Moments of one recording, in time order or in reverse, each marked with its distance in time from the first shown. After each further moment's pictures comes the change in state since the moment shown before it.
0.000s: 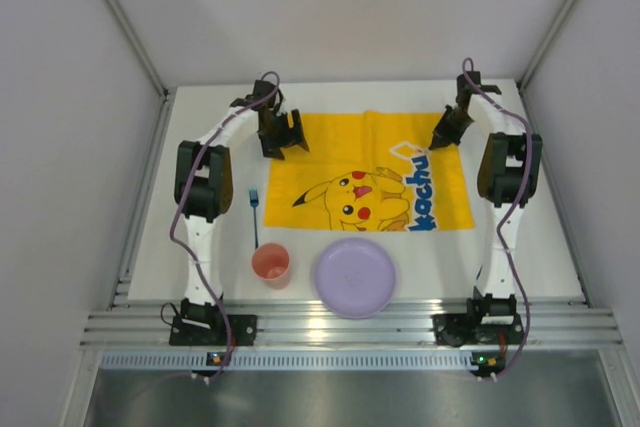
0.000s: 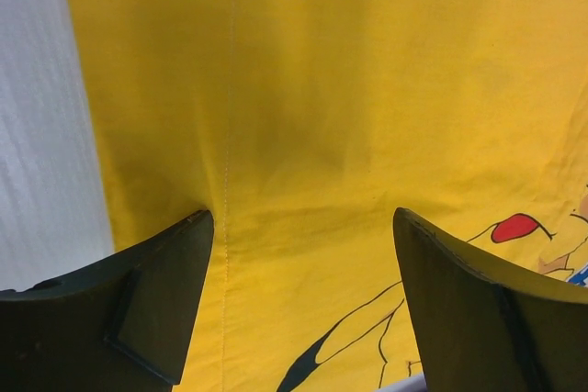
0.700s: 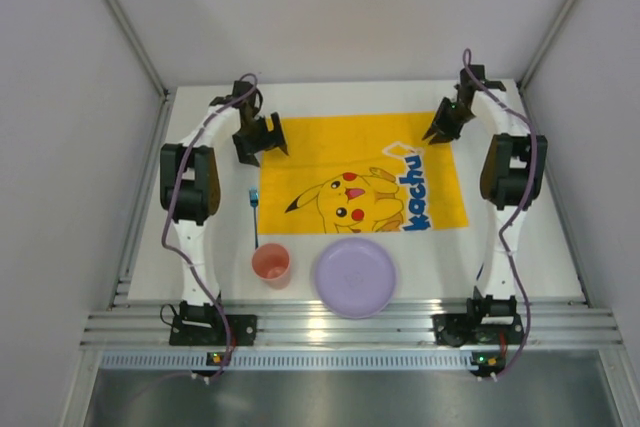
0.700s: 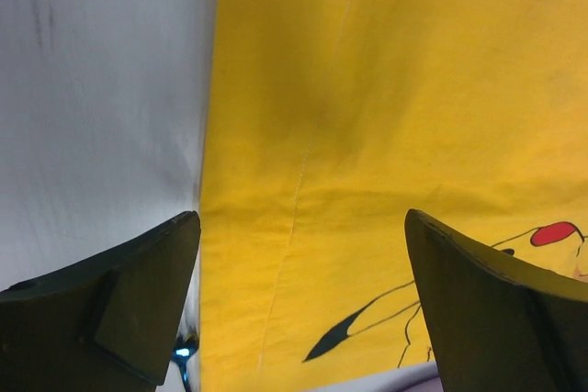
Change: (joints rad) left arm 0.092 -0.077 -0.068 -0.110 -0.077 0.014; right arm 0.000 -0.030 0.007 0.008 -0.122 -0.075
